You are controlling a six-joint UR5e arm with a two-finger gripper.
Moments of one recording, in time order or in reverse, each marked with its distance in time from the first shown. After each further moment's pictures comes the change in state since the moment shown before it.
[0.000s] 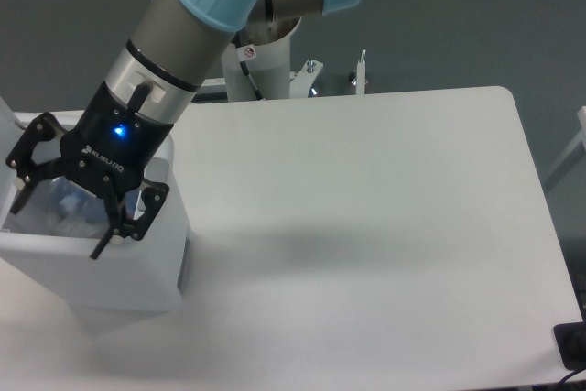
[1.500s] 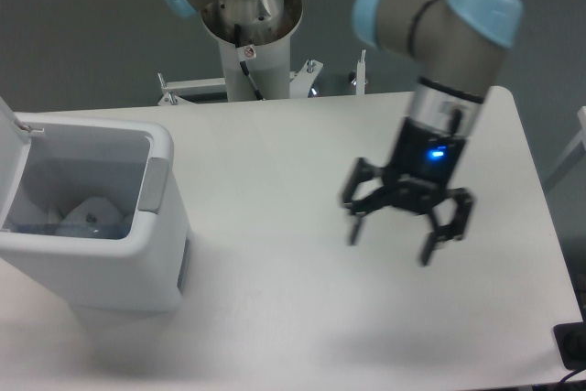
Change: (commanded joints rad) arm 0.598 -0.094 -0.127 -0.015 0.162 0.648
